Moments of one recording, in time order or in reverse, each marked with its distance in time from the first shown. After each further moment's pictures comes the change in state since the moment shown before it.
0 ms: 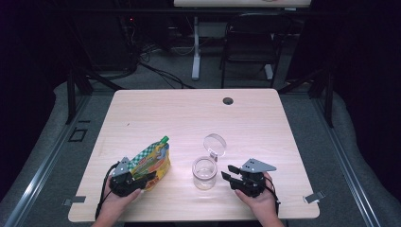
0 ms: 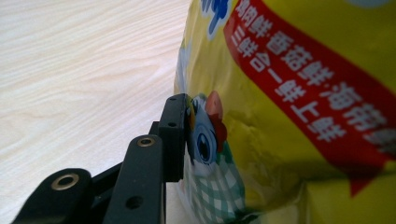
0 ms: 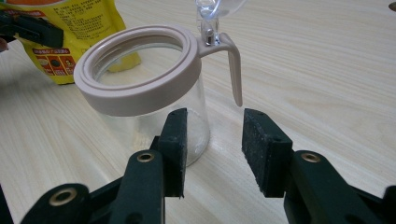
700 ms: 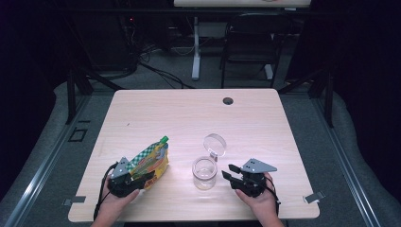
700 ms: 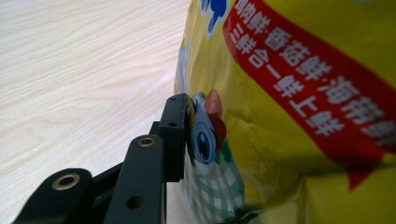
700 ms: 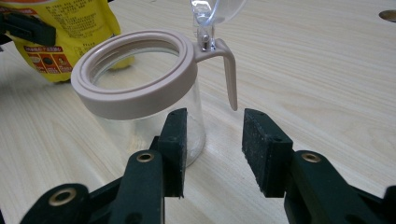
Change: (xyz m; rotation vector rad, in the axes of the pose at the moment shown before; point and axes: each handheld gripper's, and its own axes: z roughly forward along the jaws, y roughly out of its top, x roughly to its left) left arm -0.002 0.001 -0.004 -0.009 0.016 0.029; right arm 0.000 0.001 -0.002 -0.013 -0.017 -0.013
